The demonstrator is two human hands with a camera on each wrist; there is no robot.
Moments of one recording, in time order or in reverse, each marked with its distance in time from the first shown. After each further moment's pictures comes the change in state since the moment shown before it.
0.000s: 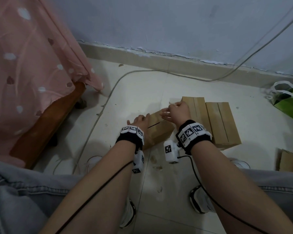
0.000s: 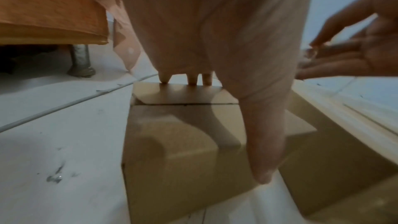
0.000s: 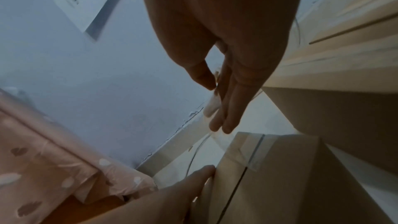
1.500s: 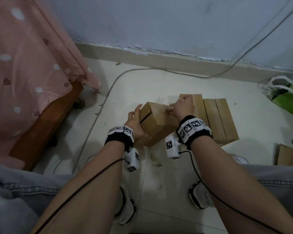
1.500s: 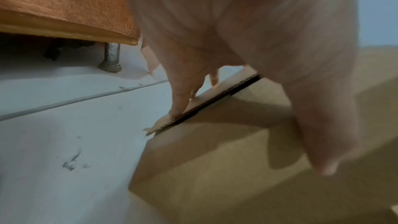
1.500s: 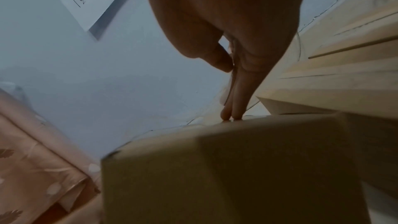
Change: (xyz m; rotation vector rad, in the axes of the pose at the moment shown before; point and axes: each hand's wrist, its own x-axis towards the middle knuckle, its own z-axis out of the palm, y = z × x) left_hand -0.025 -0.011 -0.017 -0.488 0.097 0.017; right_hand 0.019 0.000 -0.014 -0.174 0.228 -0.069
